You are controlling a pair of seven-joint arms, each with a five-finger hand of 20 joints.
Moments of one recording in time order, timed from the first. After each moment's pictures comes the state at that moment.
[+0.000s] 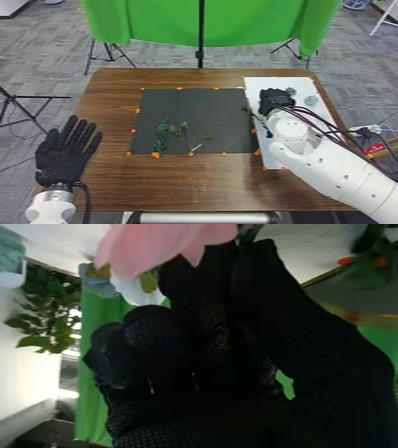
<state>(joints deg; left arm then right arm) 131.0 -66.3 -99.4 -124.9 4.4 11.8 17.2 -58.3 -48.0 34.1 -90.7 -129.5 -6.7 44.5</state>
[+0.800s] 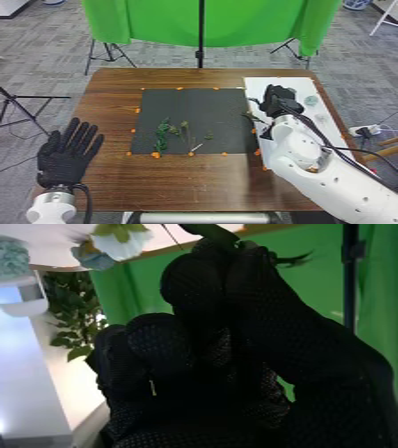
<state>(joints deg) 131.6 -66.3 -99.5 -124.9 4.1 11.8 16.5 -67.2 -44.5 40.2 -104.6 -125.6 10.0 50.9</state>
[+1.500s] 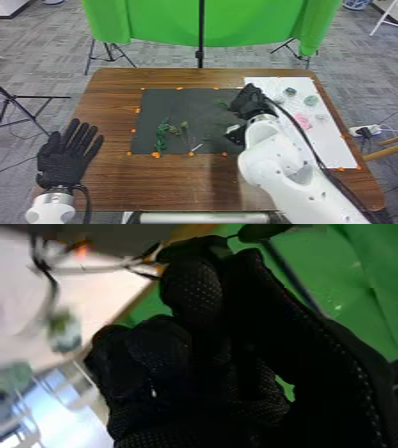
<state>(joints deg) 131.9 -66.0 -99.7 -124.9 4.2 11.9 16.1 -77.6 -63.5 51.1 -116.4 -119.7 9.7 58.6</state>
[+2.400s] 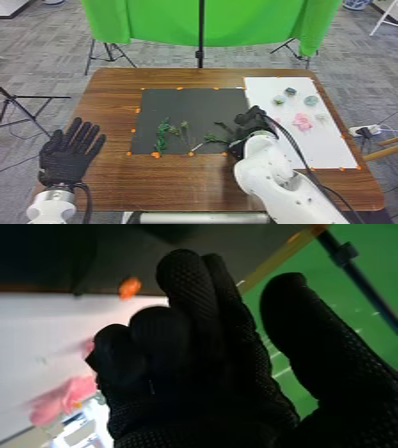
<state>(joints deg) 131.2 -65.1 -99.6 -124.7 3.1 12.8 15.3 -82.9 -64.2 53.3 -111.4 -120.8 11.7 61.4</state>
